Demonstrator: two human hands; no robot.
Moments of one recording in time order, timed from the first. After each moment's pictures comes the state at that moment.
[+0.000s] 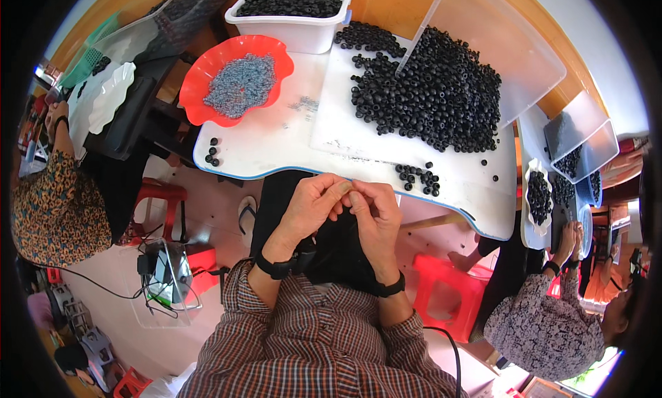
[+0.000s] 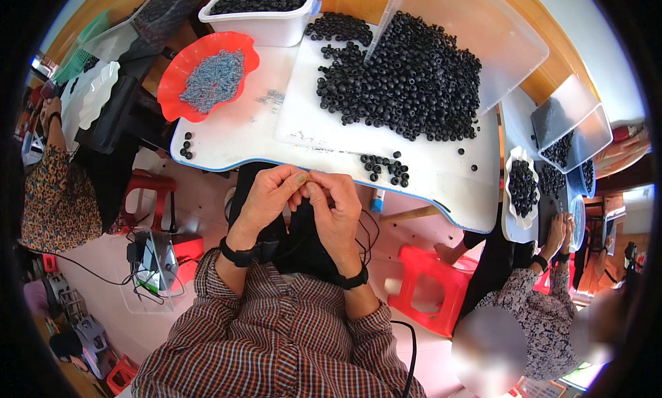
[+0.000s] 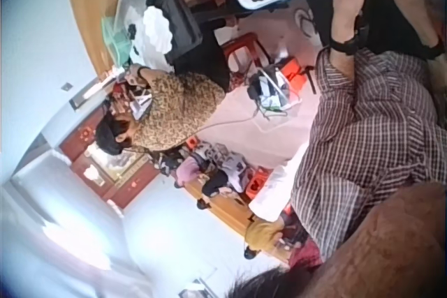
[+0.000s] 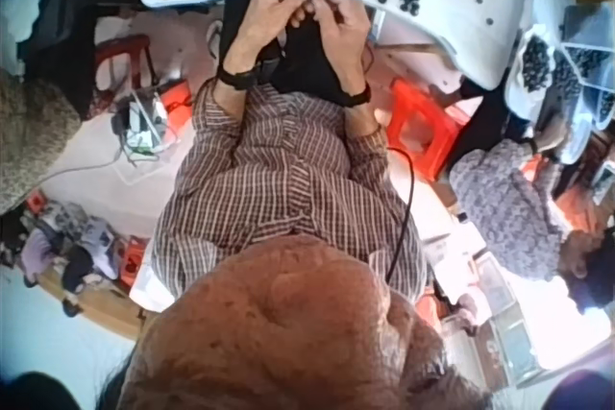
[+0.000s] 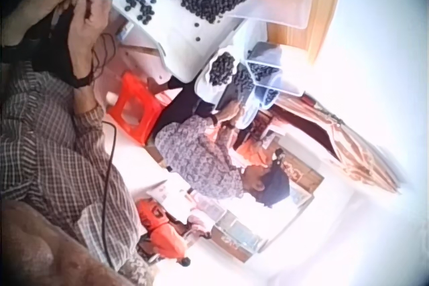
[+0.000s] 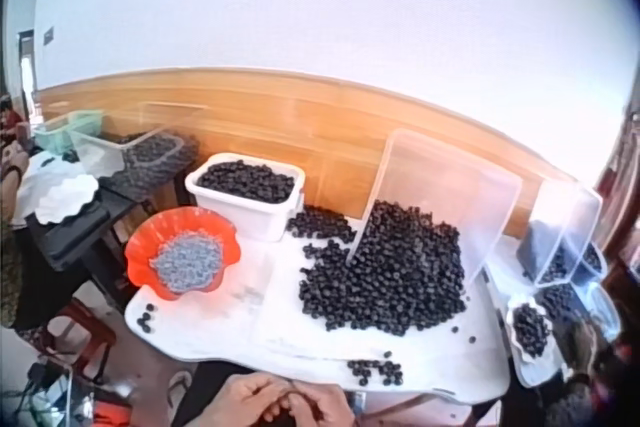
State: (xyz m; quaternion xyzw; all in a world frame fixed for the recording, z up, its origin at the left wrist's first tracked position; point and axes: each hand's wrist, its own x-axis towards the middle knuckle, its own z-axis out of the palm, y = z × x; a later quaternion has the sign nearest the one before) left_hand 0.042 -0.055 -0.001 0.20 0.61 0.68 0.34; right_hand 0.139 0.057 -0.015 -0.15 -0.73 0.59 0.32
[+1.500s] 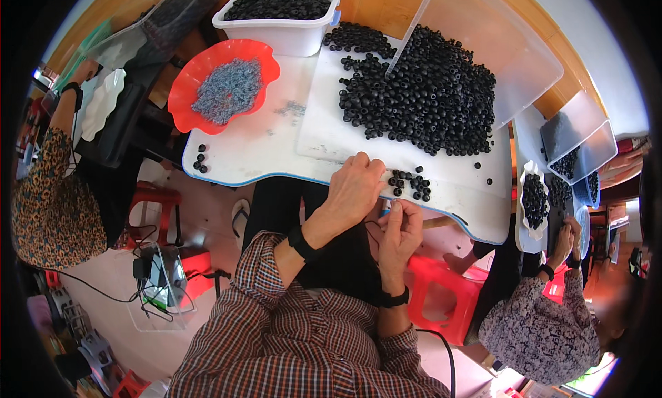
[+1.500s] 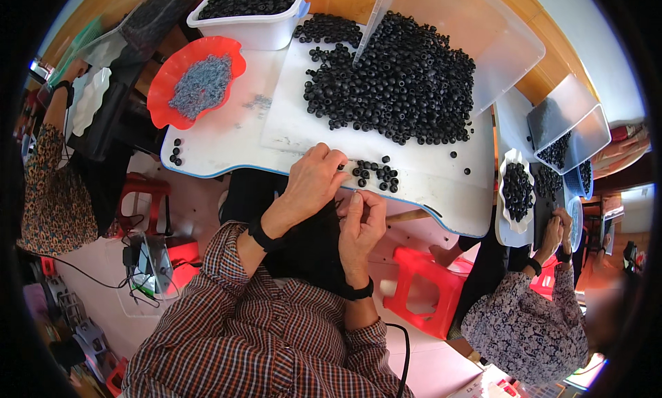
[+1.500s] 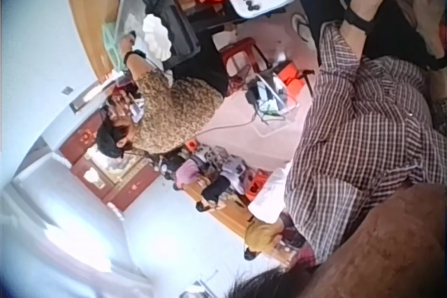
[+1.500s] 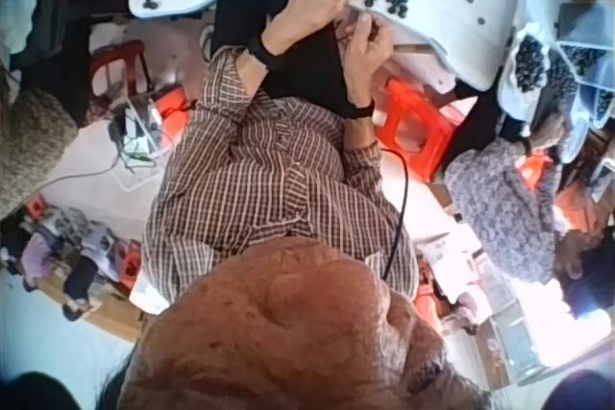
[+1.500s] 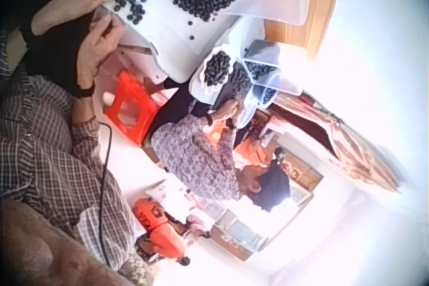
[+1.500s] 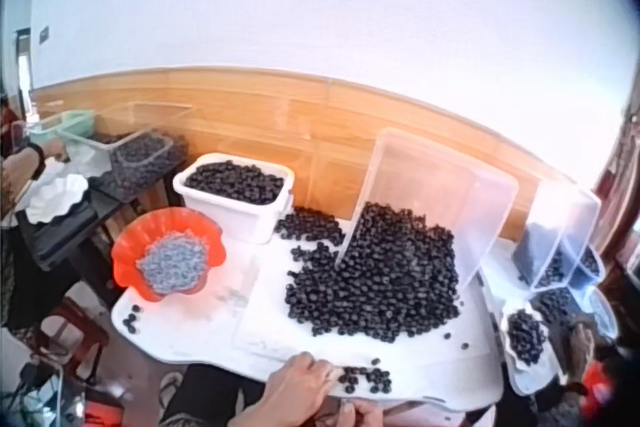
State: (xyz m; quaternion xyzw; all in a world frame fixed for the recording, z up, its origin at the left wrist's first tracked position) left_hand 0.050 0.036 -0.004 0.43 0.80 0.41 0.01; right_hand 0.170 0.085 -0.016 -0.30 -0.64 0.58 0.40
